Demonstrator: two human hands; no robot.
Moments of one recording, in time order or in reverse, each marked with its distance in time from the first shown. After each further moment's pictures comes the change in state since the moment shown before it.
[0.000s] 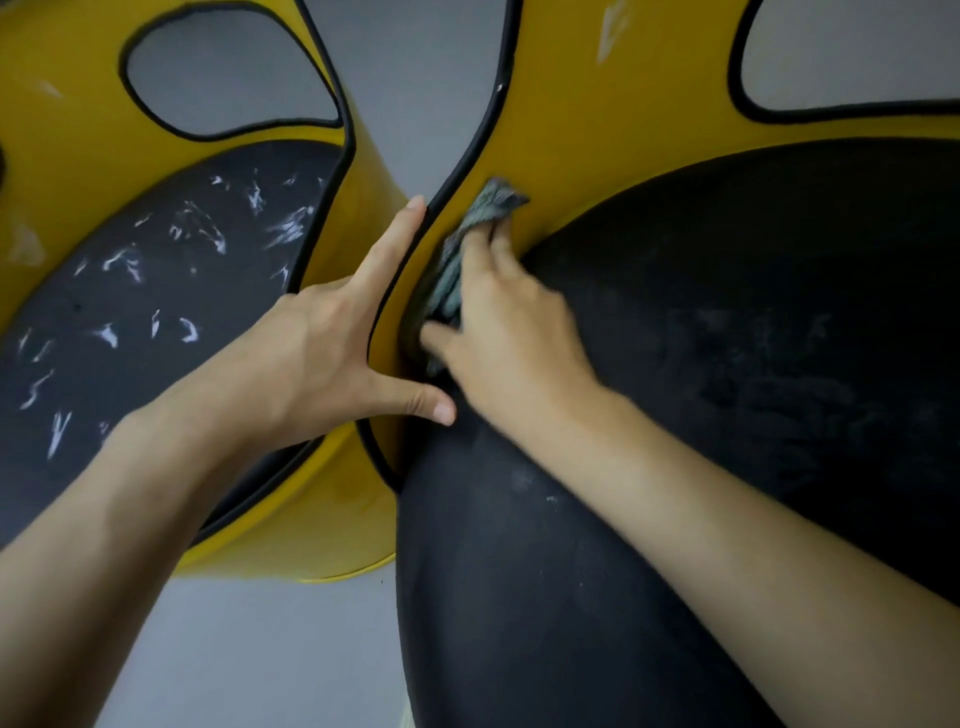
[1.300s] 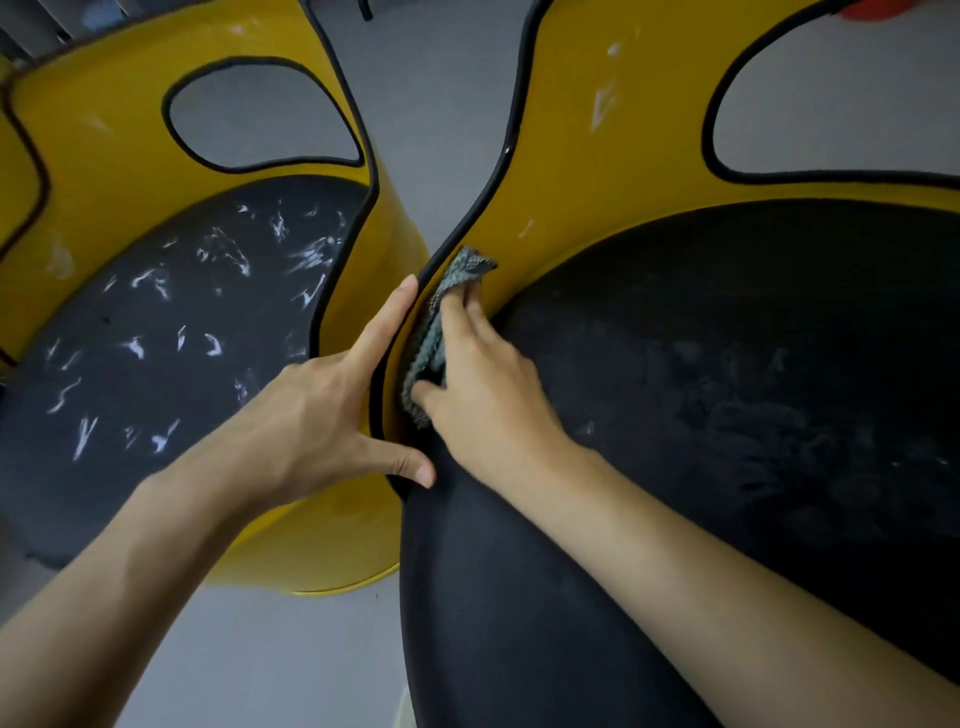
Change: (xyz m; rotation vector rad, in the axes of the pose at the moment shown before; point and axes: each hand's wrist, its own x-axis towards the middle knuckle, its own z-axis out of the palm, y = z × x) left_hand -0.034 -0.006 0.010 -0.024 -0.033 -0.049; right_hand -0.026 -0.017 -0.001 0.185 -0.131 -0.013
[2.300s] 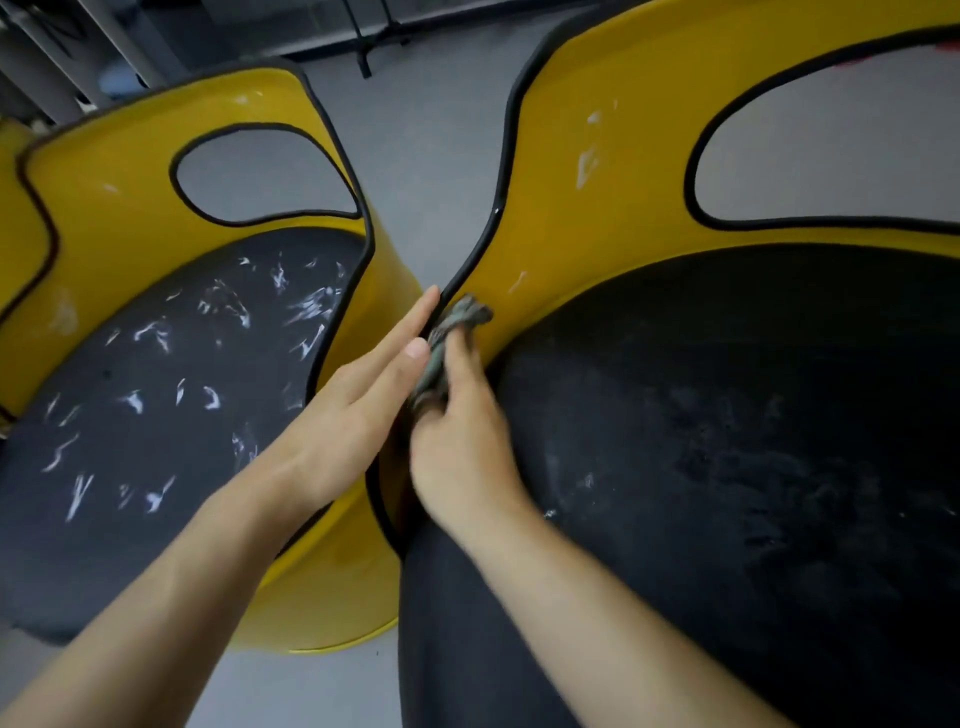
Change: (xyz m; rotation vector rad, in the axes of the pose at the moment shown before) left_hand 0.034 0.014 -0.001 -0.666 0.098 0.090; right_hand 0.001 -0.020 0.012 0.694 0.180 0.169
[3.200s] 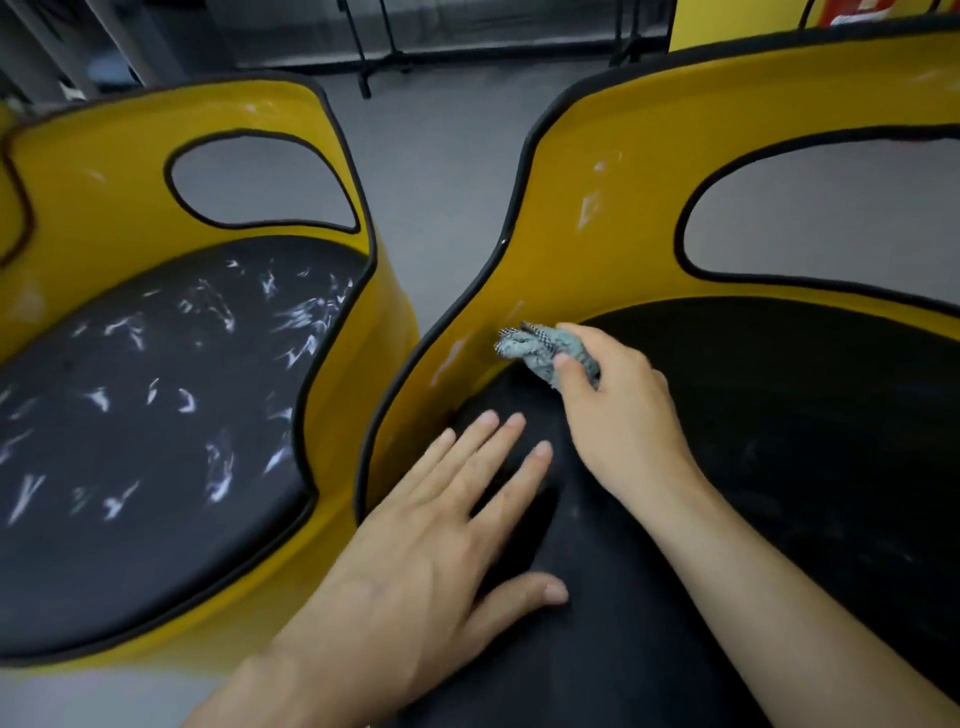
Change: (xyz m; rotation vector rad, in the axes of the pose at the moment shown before) left_hand -0.046 0.007 0.067 0.809 -0.076 0.321; right_hand 0.027 0.005 -0.107 -0.574 0.199 -0.106
